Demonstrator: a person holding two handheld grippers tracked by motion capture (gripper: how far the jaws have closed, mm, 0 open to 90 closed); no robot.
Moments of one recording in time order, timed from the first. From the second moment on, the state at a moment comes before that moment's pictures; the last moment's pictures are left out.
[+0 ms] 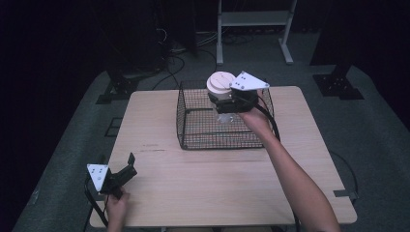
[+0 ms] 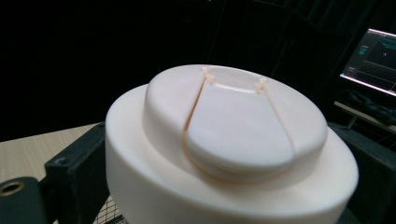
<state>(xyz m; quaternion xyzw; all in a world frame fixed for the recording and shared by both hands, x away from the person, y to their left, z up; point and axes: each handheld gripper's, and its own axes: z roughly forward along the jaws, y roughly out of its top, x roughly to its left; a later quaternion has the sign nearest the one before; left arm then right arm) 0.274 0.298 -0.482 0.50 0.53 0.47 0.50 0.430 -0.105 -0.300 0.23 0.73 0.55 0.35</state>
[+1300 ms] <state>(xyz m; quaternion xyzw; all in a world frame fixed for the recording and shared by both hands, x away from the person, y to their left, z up) 0.274 0.301 -0.482 0.50 0.53 0.46 0.51 0.500 -0.084 -0.376 0.27 0.74 0.53 0.30</state>
